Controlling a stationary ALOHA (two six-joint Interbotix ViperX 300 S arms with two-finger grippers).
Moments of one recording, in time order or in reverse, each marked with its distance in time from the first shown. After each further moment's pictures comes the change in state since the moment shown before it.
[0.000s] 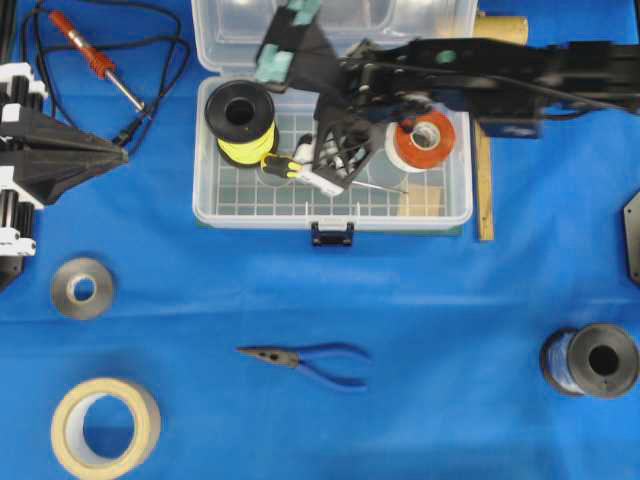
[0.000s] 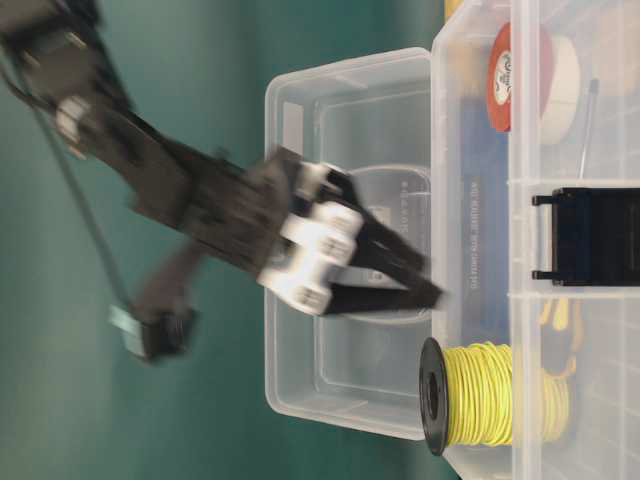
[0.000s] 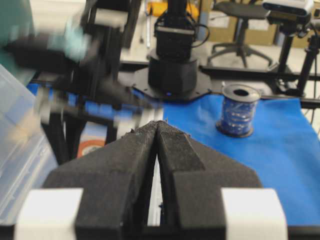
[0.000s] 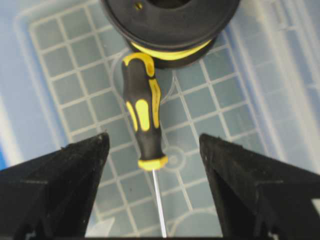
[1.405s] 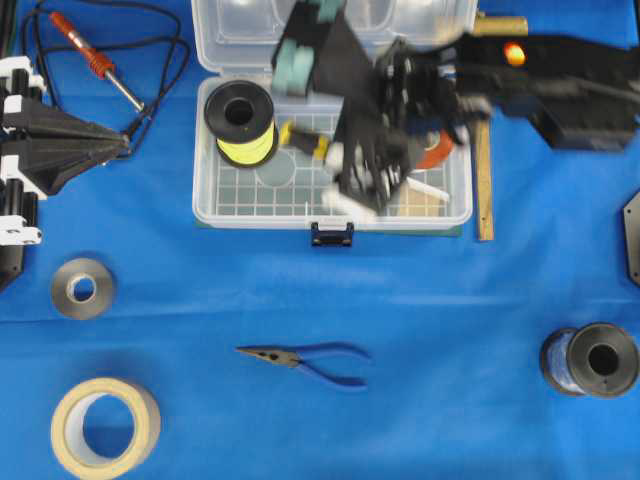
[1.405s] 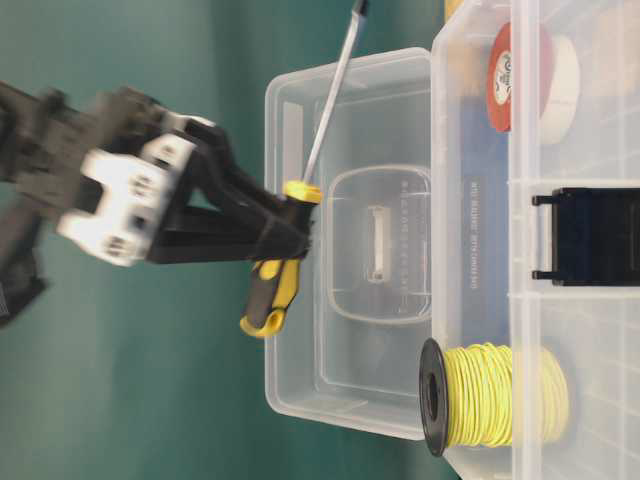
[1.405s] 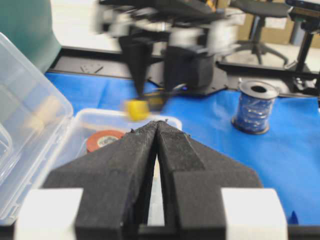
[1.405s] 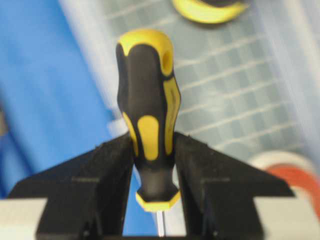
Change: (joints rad) left arm 0.044 0.000 0.017 -0.006 0.003 -0.011; right arm 0.158 -0.212 -0.049 -0.011 0.230 0.091
